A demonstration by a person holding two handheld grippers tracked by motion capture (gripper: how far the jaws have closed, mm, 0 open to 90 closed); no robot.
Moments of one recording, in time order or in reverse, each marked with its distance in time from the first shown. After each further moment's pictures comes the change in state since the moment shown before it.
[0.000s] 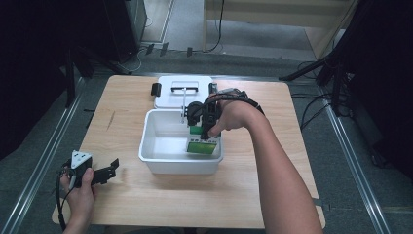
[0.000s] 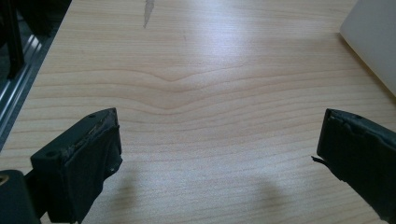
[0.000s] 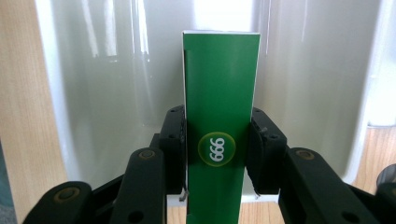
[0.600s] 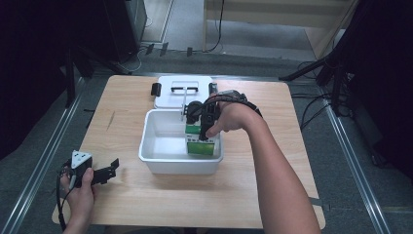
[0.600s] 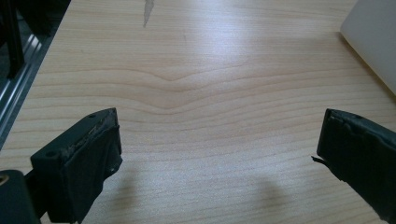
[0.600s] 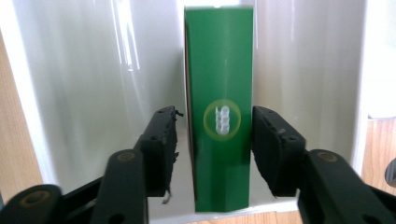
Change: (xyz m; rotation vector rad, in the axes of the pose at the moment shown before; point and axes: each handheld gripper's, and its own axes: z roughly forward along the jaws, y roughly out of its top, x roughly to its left) left arm 0.000 0.000 0.000 0.003 0.001 0.001; right arm -0.004 0.000 0.008 -0.026 -0.017 0.078
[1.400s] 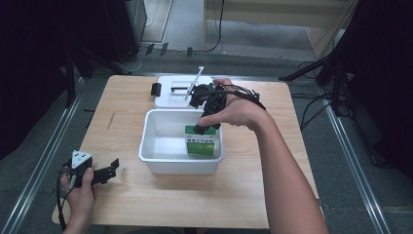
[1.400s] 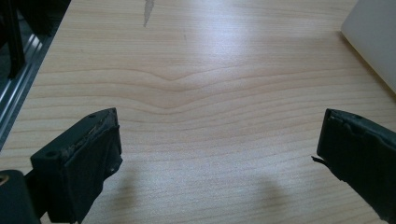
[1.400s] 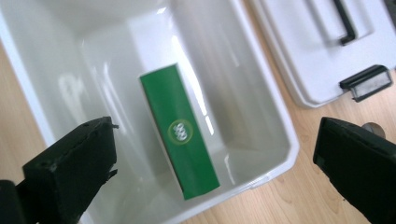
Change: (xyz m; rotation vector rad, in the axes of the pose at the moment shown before) left arm 0.000 0.000 0.000 0.001 0.002 0.001; right arm -0.003 -0.013 -0.045 -0.220 -0.102 0.305
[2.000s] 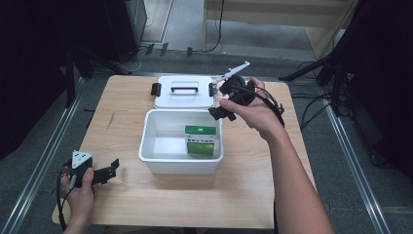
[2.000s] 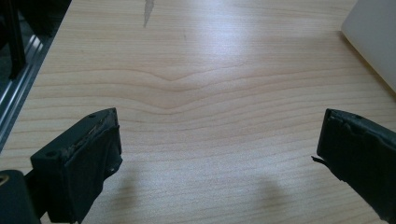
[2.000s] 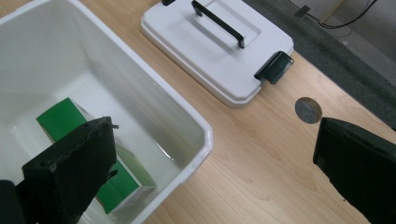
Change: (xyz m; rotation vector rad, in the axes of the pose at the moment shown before) left arm 0.000 0.000 0.000 -0.003 0.003 0.003; right arm -0.034 -0.056 -0.013 -0.273 -0.186 0.340
